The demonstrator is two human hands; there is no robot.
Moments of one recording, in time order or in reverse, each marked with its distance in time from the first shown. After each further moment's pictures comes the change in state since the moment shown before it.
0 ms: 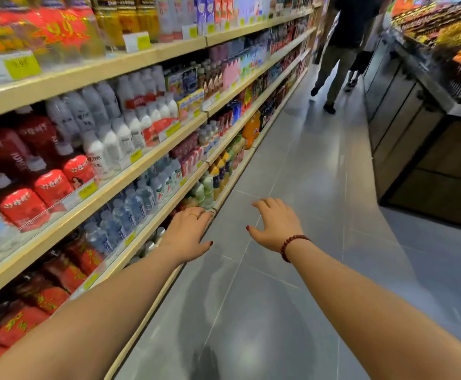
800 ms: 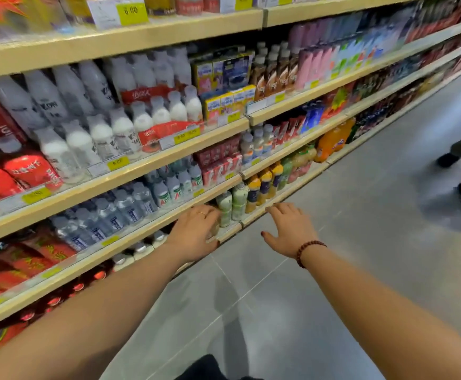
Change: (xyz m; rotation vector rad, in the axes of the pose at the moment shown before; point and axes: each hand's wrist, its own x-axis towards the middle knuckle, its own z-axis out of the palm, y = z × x) left_hand 0.273 -0.015 0.054 -0.044 -0.029 -0.416; right_hand 0.337 0.174 0.031 -0.106 -0.172 -0.484
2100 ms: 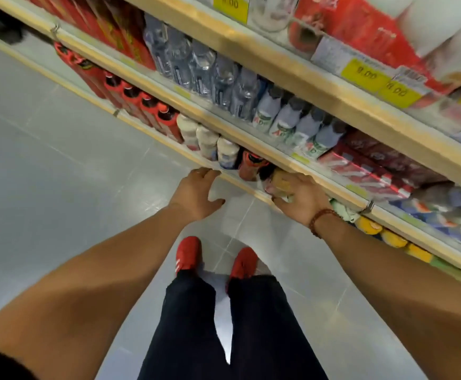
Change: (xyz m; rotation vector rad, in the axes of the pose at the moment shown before) left_hand 0.071 -0.038 0.167 -0.599 0.109 -1.315; right_hand 0.340 -0.032 0.161 0.056 -0.553 -0.890
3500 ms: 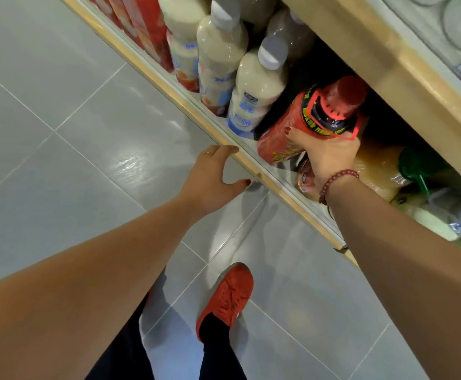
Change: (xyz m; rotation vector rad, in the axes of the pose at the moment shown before) left_hand 0.160 -0.123 0.256 -0.500 0.171 -0.185; right_hand 0.226 0.064 0.217 1.040 0.396 0.251
